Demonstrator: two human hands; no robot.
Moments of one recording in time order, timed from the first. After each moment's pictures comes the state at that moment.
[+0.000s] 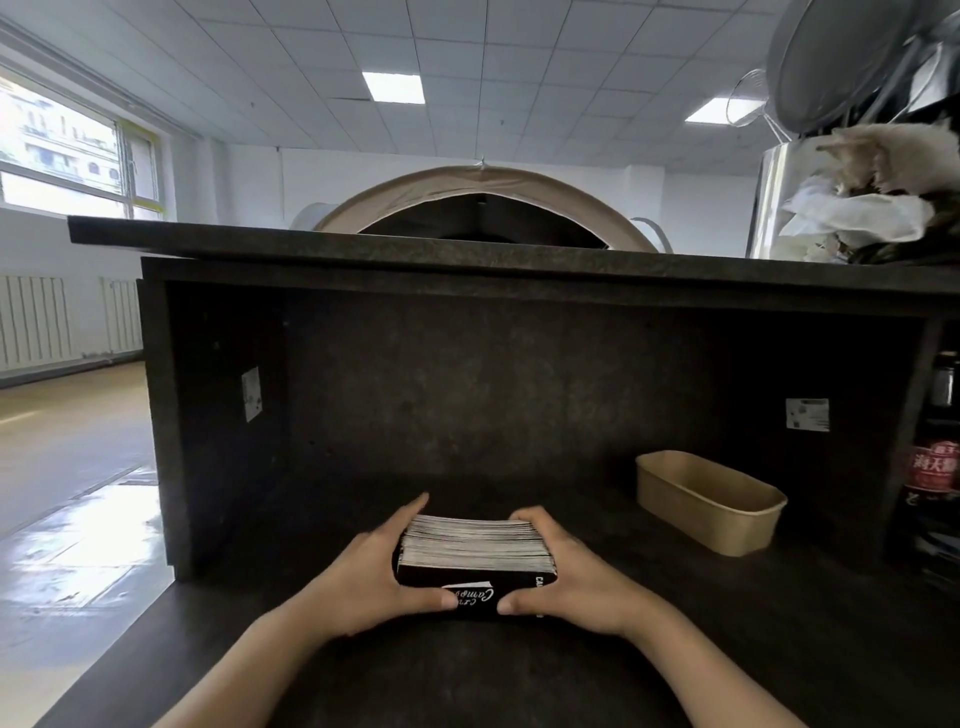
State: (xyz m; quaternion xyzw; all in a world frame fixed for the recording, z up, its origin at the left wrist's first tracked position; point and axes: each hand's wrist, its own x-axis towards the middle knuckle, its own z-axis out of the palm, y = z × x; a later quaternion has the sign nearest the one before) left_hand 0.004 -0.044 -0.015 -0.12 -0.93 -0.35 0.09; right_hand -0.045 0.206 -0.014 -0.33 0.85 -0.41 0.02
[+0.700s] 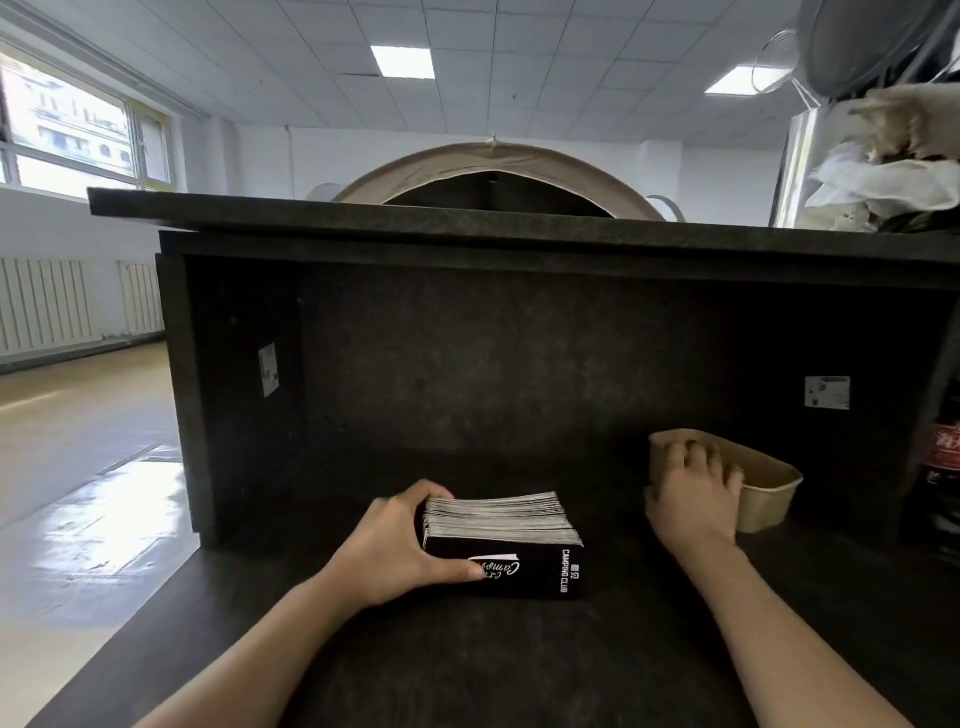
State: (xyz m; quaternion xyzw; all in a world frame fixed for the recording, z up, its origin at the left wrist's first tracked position) left_hand 0.008 -0.036 -0.018 -0.10 -0.92 -0.36 0.16; right_hand -0.094 0.271 -0.006 0.06 0.96 -0.06 -0.26
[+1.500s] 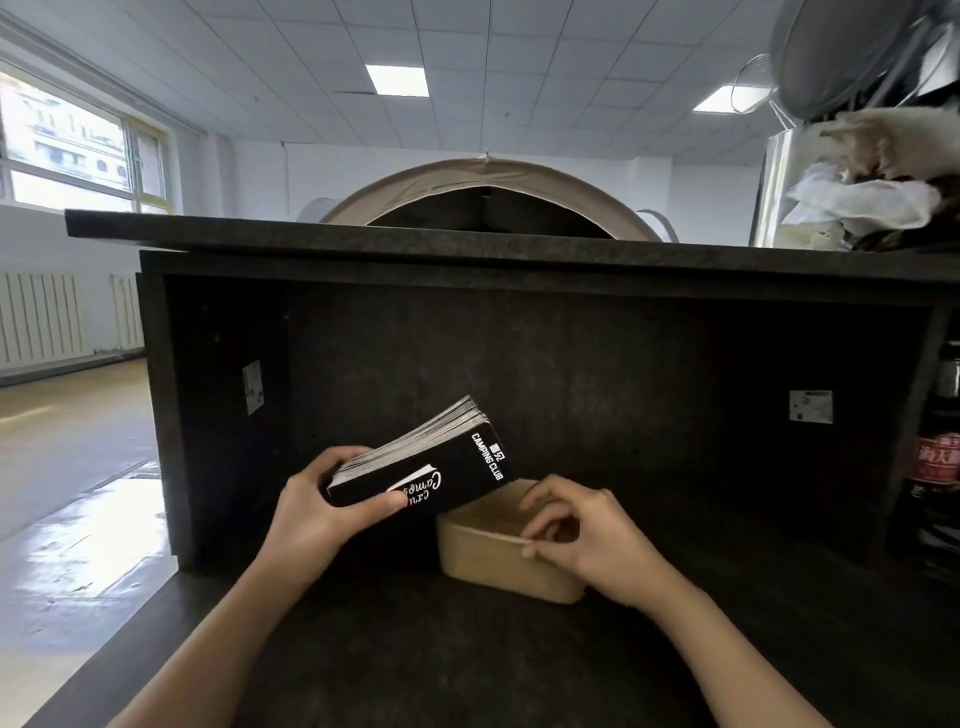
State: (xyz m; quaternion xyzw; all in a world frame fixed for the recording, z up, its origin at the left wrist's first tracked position) left_hand 0.026 -0.058 0.015 -0.04 -0.76 -0.58 0.28; right_hand -0.030 0.217 0.016 -0.34 0.85 -0.39 -0.09
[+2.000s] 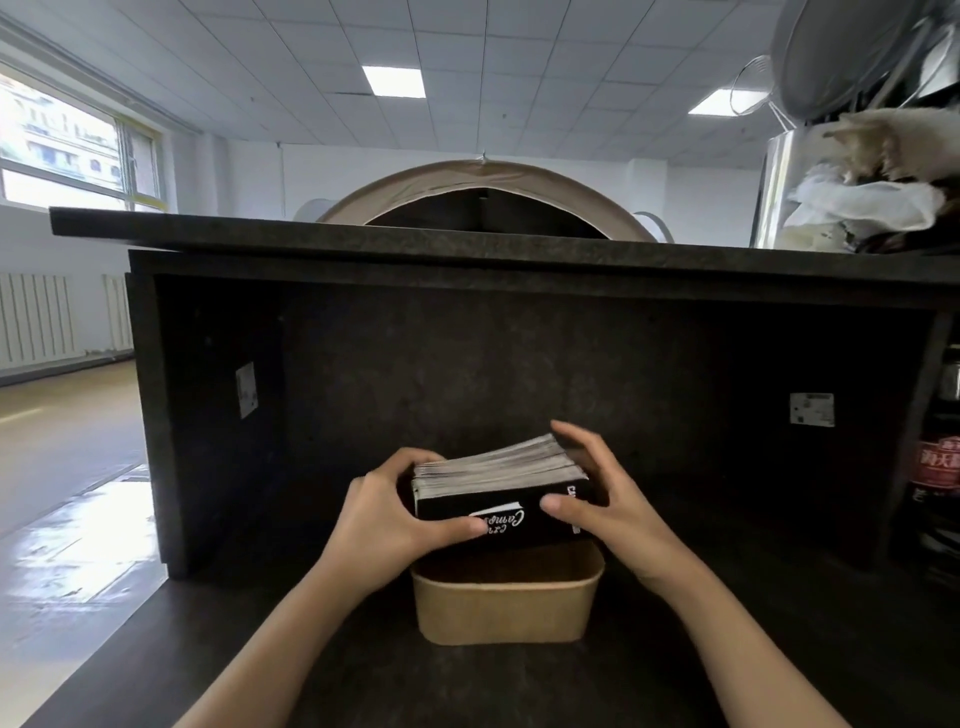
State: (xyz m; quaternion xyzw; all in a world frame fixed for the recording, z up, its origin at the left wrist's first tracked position) left_hand 0.014 -0.014 0.024 -0.08 -0.84 -0.48 0.25; right_hand -0.033 0.228 0.033 -0.31 0.76 -0.57 -0.04
